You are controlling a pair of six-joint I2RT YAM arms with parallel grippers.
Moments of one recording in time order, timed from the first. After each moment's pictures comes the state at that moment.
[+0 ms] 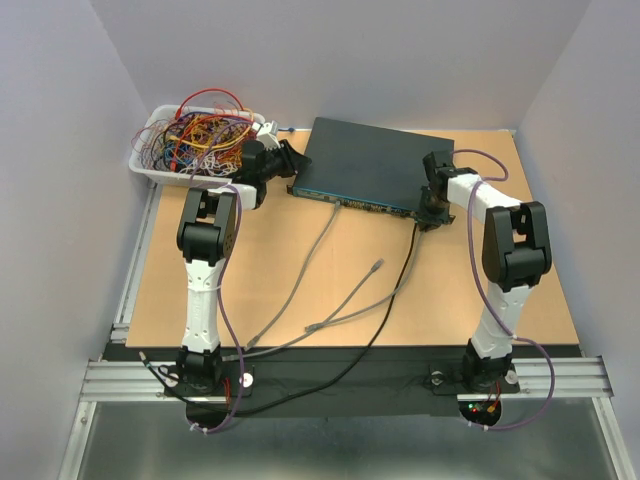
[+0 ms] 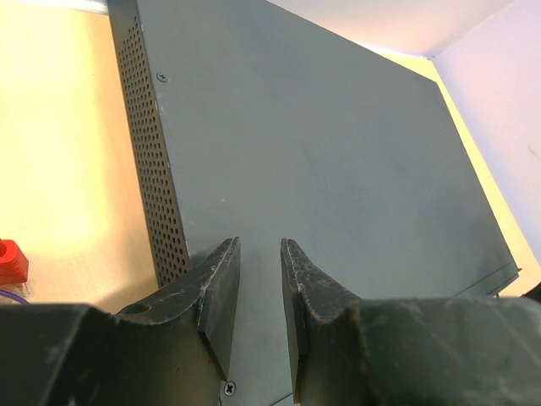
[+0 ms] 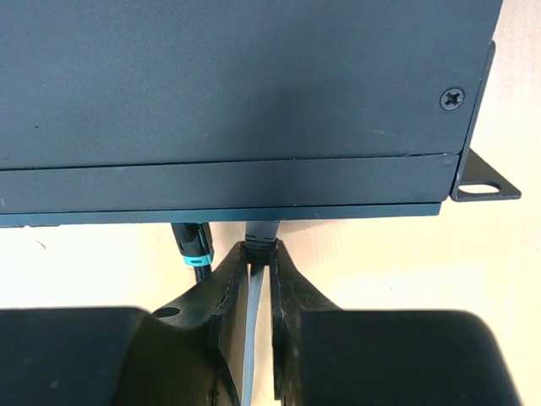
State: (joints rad) left arm -0.20 2.36 1.56 0.63 0.51 -0.58; right arm 0.15 1.96 1.43 -0.69 0.11 0.43
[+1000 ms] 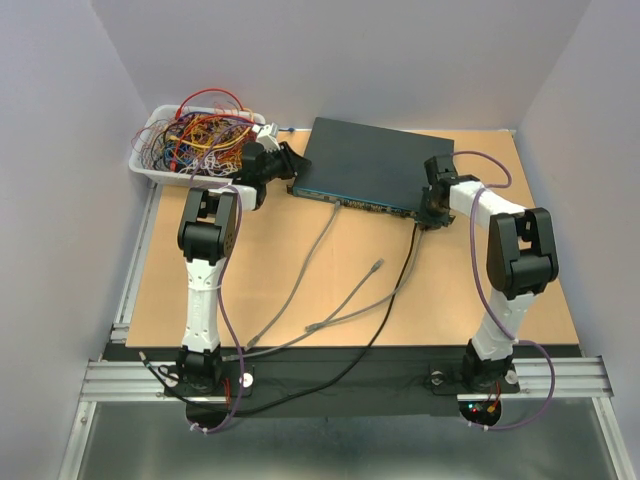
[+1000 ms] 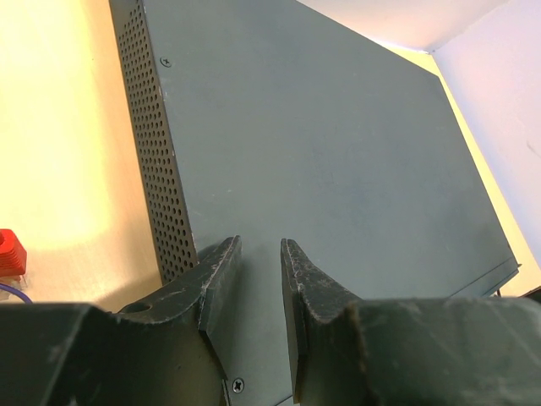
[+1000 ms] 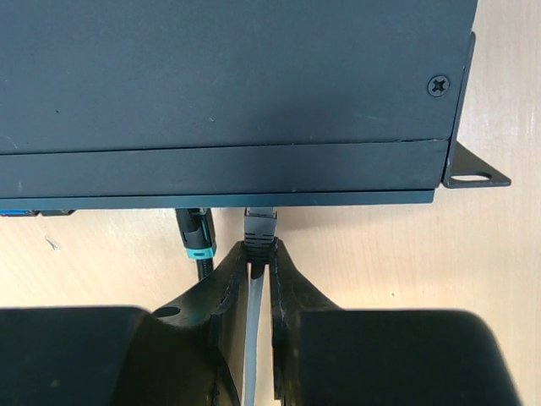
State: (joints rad) left arm -0.19 2.38 1.56 0.64 0.53 -0.59; right arm 0.16 1.89 1.32 -0.59 0.14 0.44
